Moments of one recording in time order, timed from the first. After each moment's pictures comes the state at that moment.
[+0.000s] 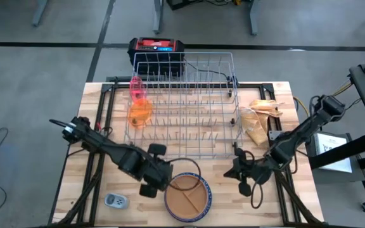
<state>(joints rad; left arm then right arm) -0.51 1.80 1.84 -1.34 -0.23 -0.27 0.71 1.21 0.70 -0.22 0.40 0.66</state>
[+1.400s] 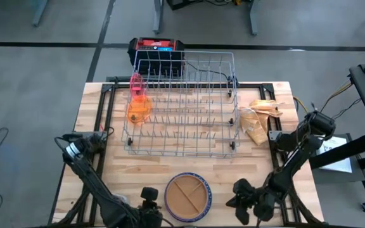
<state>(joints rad) -0.90 2.01 1.74 -1.01 -0.53 -0.59 0.97 1.59 0.86 -0.11 0.49 1.34</state>
